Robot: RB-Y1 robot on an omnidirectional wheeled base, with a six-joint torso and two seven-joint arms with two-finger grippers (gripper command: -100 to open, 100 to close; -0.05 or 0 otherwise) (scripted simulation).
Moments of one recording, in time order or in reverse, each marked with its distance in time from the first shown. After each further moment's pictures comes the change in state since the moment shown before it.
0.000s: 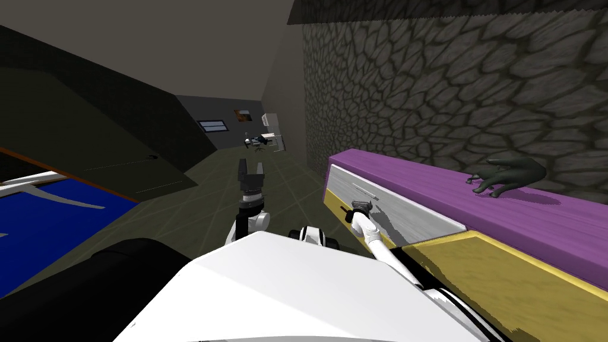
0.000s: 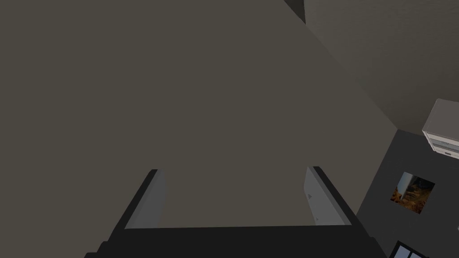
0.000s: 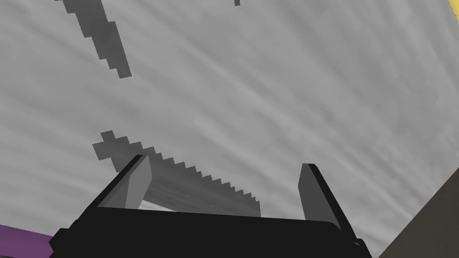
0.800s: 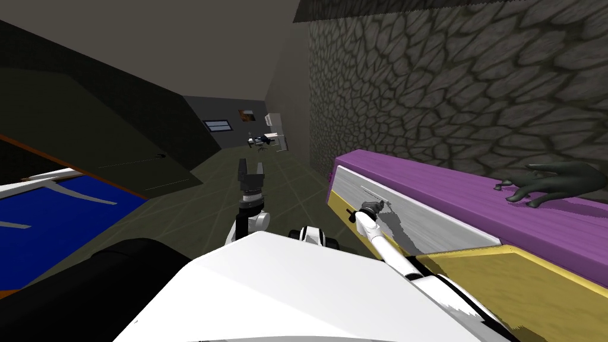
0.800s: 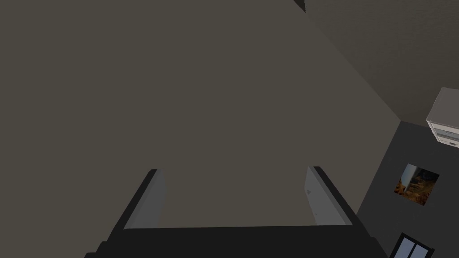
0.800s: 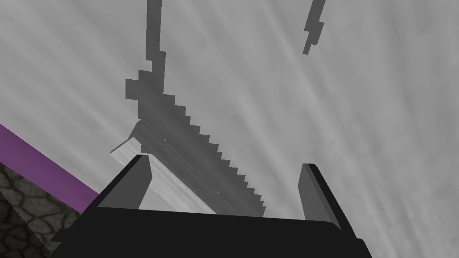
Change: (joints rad) left arm 0.000 0.000 0.000 0.000 0.000 0.000 0.000; right arm -0.083 -0.053 0.042 0.181 0.131 0.170 0.071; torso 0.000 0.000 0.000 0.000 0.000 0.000
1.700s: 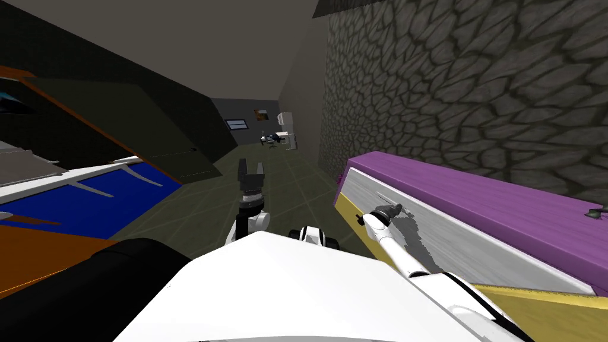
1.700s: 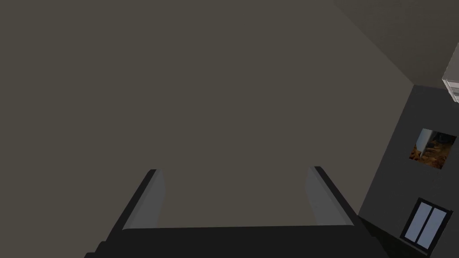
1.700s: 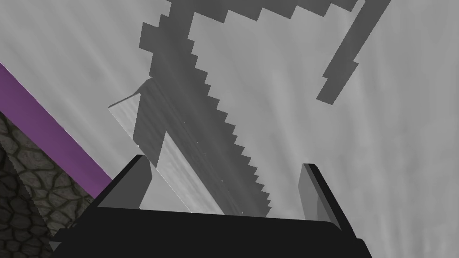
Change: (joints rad) left arm 0.000 0.000 0.000 0.000 0.000 0.000 0.000; right arm -0.033 -0.052 -0.048 0.158 0.076 0.076 0.000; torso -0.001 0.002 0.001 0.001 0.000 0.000
